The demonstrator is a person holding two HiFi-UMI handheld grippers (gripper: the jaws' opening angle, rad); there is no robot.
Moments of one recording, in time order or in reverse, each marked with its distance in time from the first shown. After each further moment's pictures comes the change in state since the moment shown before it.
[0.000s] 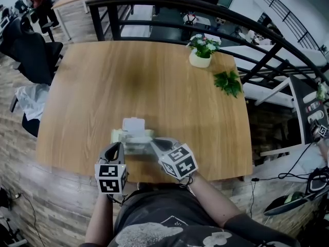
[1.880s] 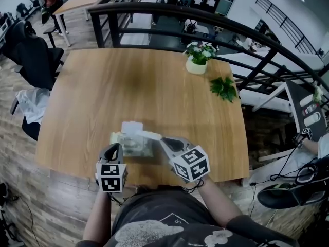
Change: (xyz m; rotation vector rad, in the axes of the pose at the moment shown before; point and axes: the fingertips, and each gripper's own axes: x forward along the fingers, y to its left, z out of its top) left arm -0.006 0.000 0.004 0.041 -0.012 0.041; right arm -0.059 -0.018 0.025 -0.012 -0.110 -0.062
